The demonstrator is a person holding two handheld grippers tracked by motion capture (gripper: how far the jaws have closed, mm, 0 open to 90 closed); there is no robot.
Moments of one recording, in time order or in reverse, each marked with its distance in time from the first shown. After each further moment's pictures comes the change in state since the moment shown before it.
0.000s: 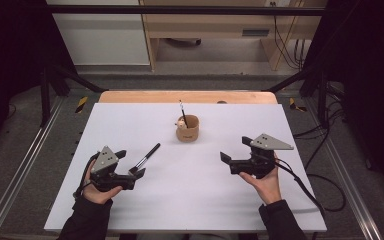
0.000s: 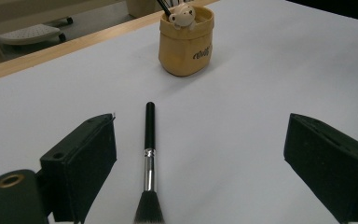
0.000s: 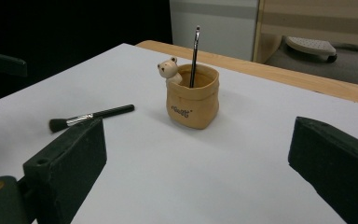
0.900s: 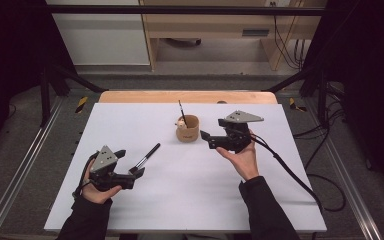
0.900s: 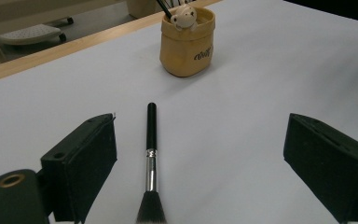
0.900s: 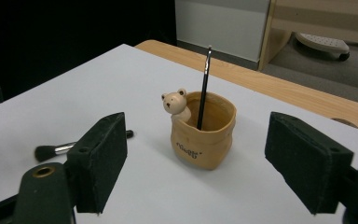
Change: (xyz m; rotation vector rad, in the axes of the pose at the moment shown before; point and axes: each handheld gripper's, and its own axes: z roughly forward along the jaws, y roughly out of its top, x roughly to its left) left arm 0.001 0.002 -0.001 0.000 -0.002 0.000; right arm 0.009 0.048 0.067 0.064 0.019 -0.029
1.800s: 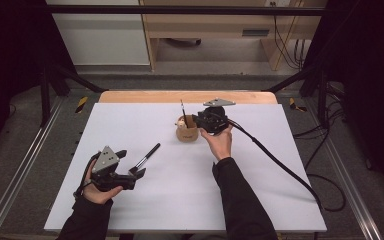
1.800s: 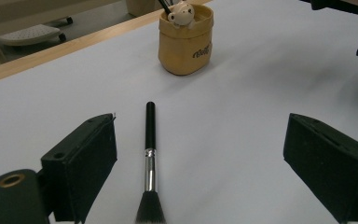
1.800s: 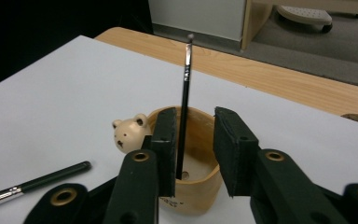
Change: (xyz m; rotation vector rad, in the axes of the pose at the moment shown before) left arm -0.002 0.000 0.002 0.008 0.004 0.017; right arm -0.013 0.012 0.091 0.077 -0.092 0.069
